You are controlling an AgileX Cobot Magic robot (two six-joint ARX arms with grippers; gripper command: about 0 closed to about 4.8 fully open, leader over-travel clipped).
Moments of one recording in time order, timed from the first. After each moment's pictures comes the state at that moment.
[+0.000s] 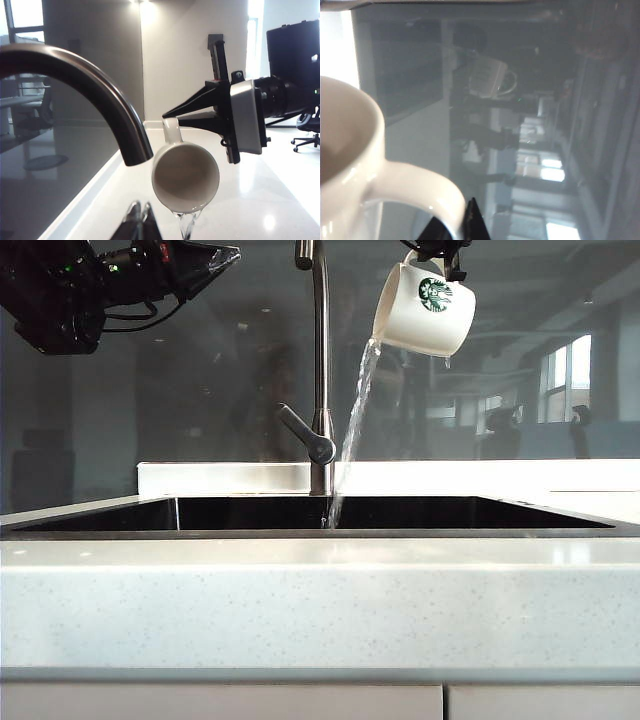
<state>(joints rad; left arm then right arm) -0.05 2.32 2.06 1.39 1.32 -1.00 0.42 1.67 1.65 -0.09 0.35 -1.57</state>
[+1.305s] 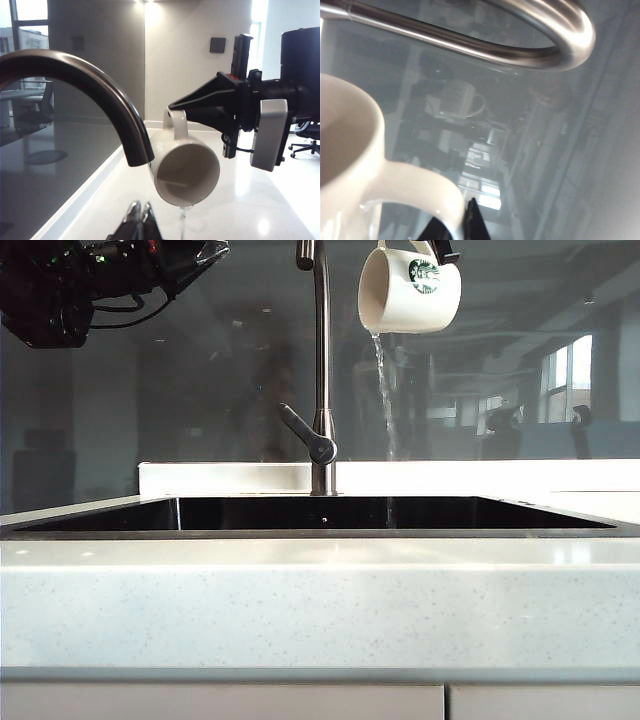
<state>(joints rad) -0.03 2.31 2.07 1.41 1.33 -1.09 0.46 1.67 1.65 0.00 0.31 -1.86</state>
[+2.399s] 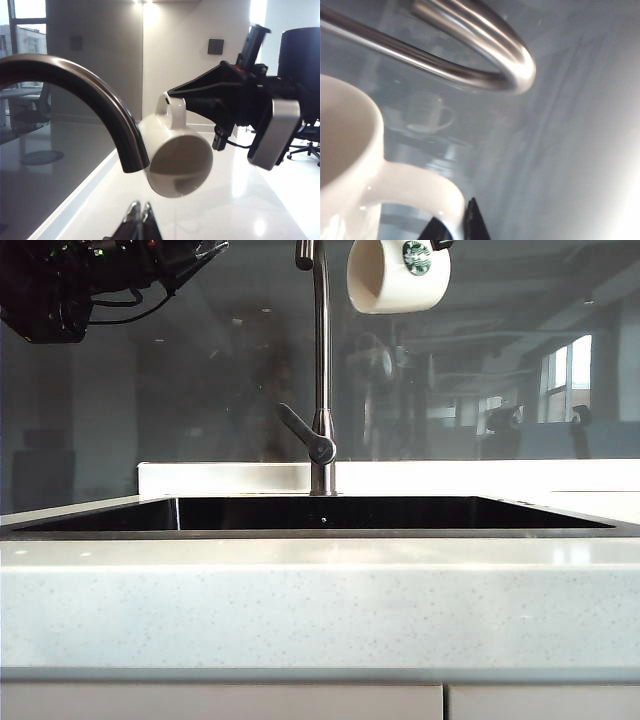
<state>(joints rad) -0.03 2.29 2.06 1.41 1.33 -1.11 0.47 1.67 1.65 0.10 0.19 -1.95</state>
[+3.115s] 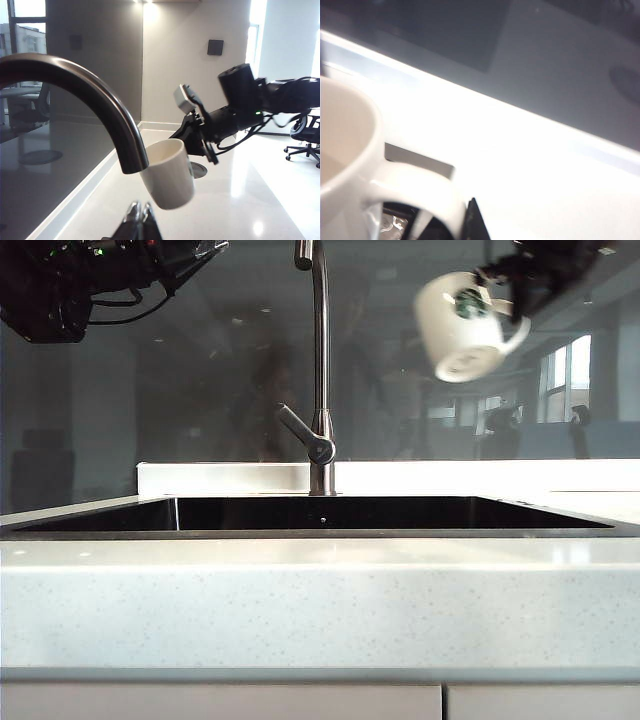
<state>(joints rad) -0.03 2.29 2.06 1.41 1.33 -1.12 0.12 1.66 1.61 -0.36 0.13 -0.28</state>
